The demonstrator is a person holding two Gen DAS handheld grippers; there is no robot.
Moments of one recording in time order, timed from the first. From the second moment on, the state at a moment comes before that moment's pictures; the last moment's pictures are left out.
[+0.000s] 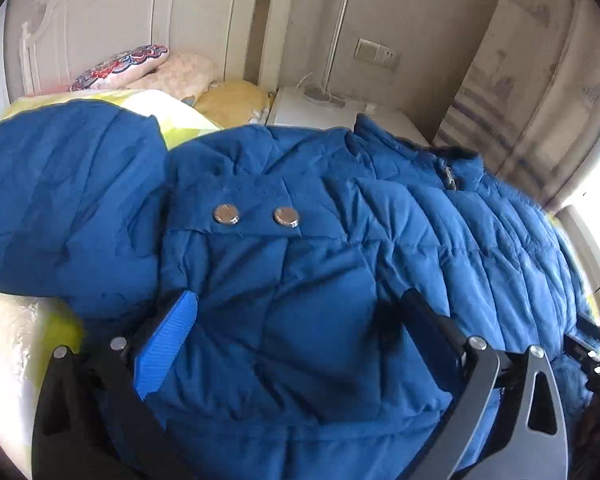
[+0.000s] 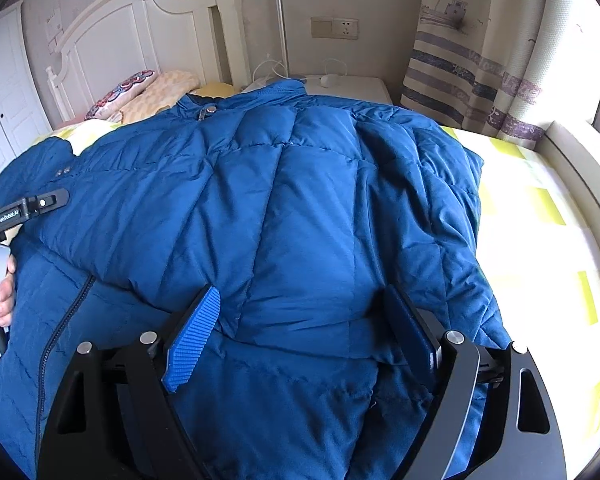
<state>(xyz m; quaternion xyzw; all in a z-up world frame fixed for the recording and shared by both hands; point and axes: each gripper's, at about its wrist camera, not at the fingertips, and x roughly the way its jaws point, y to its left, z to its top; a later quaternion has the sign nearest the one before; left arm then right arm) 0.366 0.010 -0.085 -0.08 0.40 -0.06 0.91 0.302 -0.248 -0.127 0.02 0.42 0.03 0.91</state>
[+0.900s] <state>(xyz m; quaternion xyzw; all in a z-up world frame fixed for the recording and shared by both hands) 0.366 -0.004 -0.095 0.00 0.43 -0.02 0.90 0.429 -0.232 -0.110 0.04 0.44 0.04 0.89</state>
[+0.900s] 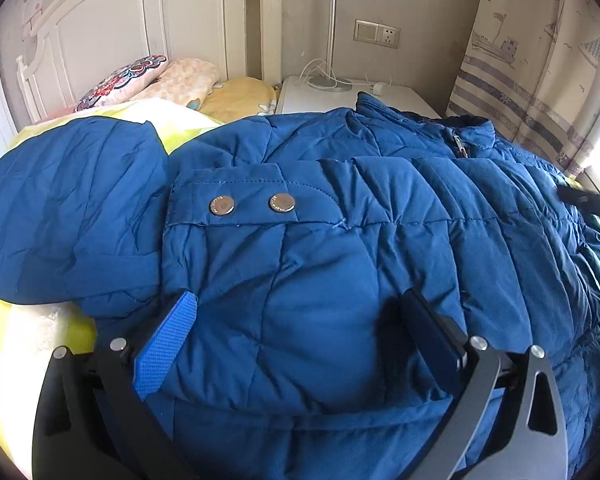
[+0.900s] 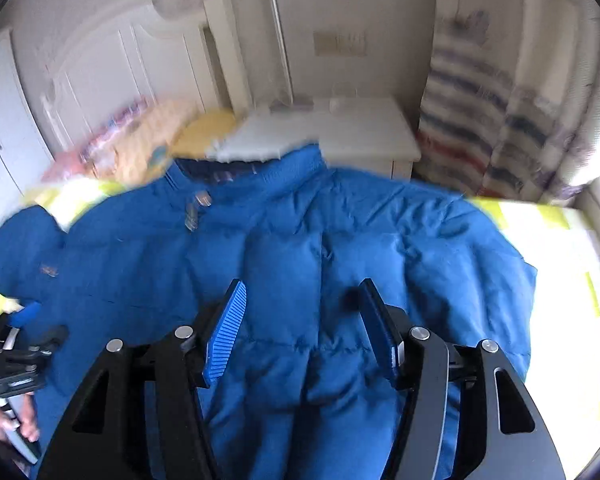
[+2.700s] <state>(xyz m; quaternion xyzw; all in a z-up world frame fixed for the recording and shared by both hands) 0.345 0.096 -0.057 -0.26 0.31 -0.07 0.91 0.350 -0.200 -0.128 -0.02 0.44 -0.02 0.90</state>
